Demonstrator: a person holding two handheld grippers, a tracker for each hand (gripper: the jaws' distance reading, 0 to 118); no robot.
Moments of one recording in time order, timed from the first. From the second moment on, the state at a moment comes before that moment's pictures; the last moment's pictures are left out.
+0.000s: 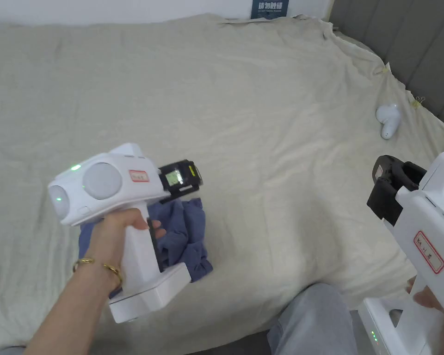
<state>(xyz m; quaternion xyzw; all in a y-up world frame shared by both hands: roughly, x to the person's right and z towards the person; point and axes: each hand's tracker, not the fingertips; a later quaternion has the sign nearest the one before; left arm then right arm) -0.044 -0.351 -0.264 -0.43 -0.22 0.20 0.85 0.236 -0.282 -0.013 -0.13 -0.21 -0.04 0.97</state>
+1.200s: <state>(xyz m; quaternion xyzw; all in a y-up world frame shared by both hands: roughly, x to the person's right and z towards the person) 0.054 -0.454 -0.170 -0.40 -0.28 0.01 0.87 0.240 -0.291 -0.012 -0.16 -0.20 -0.03 0.97</state>
